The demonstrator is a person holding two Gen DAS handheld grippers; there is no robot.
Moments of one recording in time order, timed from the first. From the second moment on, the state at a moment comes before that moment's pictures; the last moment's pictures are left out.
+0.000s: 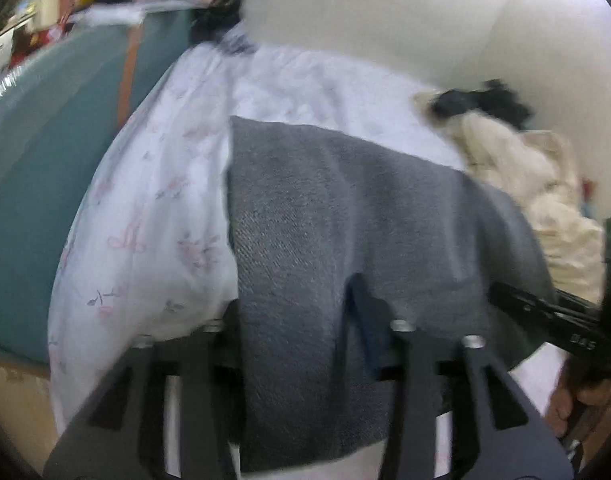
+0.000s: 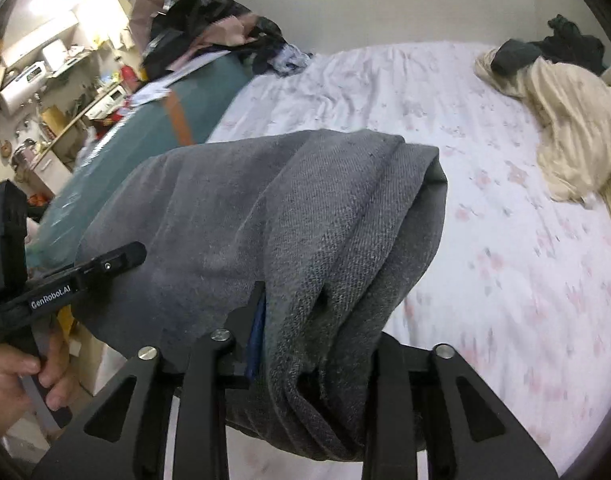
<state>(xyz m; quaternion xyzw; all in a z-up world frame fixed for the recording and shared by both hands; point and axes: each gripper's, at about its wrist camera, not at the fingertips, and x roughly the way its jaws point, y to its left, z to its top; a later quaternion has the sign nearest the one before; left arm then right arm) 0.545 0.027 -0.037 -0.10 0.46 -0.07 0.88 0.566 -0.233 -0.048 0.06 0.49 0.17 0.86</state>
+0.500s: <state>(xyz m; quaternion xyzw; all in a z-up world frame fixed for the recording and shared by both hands) 0.455 0.038 -0.050 -0.05 0.43 -0.03 0.90 0.480 -0.250 -0.054 0.03 0.46 0.10 0.88</state>
